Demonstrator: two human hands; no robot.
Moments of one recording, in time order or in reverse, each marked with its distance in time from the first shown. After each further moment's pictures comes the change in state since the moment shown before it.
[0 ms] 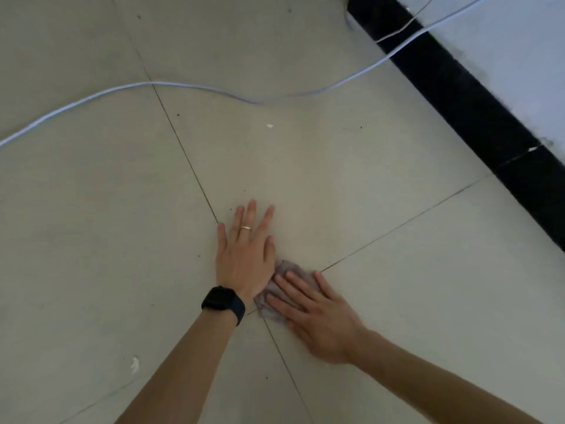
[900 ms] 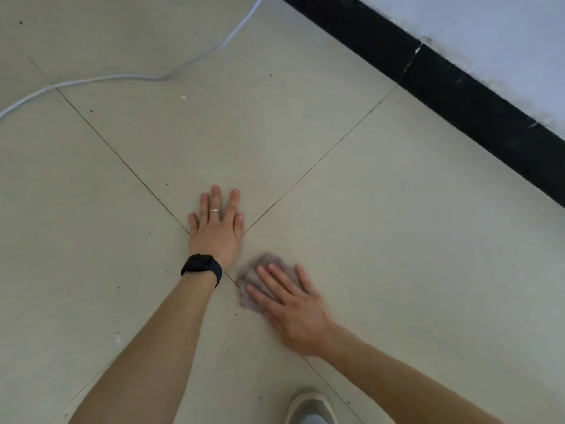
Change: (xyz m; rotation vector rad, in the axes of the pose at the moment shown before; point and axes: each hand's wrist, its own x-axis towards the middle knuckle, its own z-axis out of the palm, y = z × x) left_hand -0.031 0.035 0.025 0.172 -0.293 0.044; right_hand -0.090 -0.082 0.044 0.148 0.096 0.351
